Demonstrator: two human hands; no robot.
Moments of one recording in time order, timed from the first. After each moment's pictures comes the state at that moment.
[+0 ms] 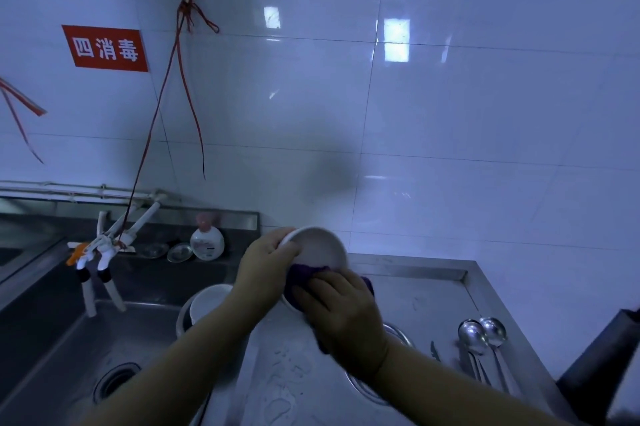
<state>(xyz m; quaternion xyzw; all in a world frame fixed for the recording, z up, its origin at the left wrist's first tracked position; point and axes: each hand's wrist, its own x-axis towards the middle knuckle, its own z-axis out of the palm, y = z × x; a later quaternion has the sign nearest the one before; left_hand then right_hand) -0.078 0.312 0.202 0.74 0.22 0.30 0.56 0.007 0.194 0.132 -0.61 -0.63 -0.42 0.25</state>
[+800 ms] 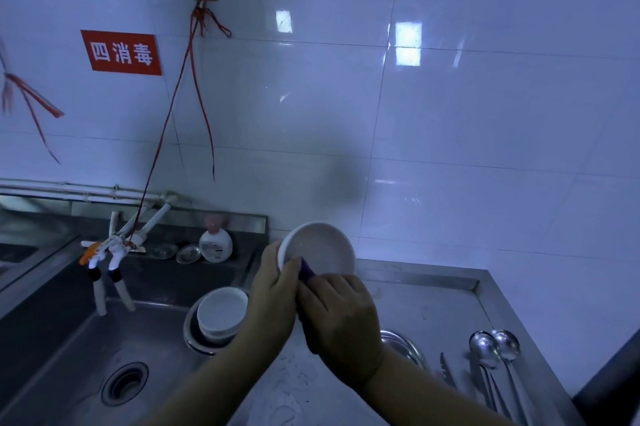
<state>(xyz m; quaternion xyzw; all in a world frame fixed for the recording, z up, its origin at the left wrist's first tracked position) -0.085 0.294 0.180 0.68 0.23 0.39 0.58 -0.001 0.213 0.133 -0.62 -0.61 -0.40 0.29</state>
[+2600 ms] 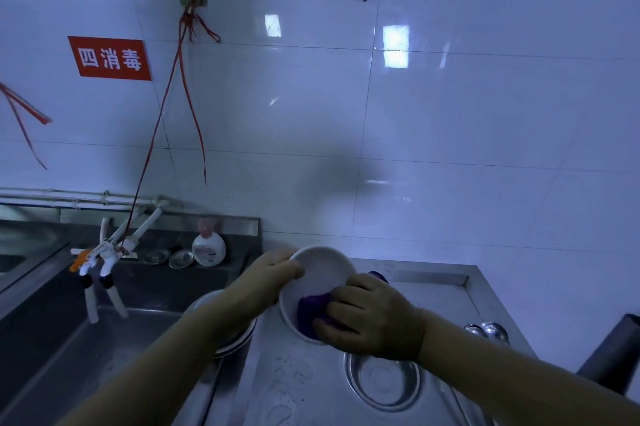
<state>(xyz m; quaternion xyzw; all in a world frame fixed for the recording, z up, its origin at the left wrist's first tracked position) -0.095 0.313 0.212 0.79 0.15 0.12 0.58 0.048 0.166 0.160 -0.43 -0.77 -0.46 0.13</state>
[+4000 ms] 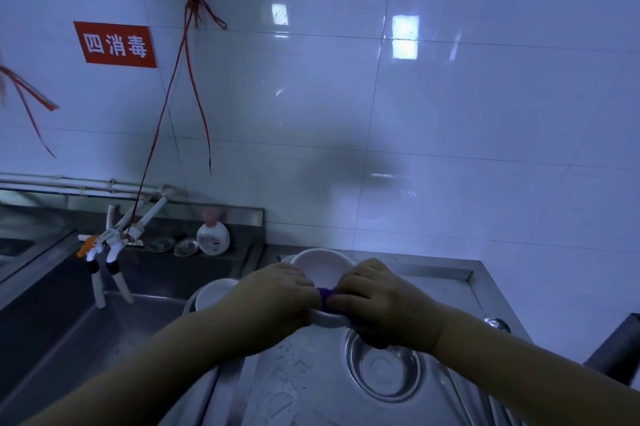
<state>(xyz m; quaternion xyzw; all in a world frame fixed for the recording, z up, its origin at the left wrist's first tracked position) -0.111 0.315 0.192 0.99 -0.07 0.13 0.04 0.060 0.154 0.169 -0.54 -0.79 -0.25 0.14</state>
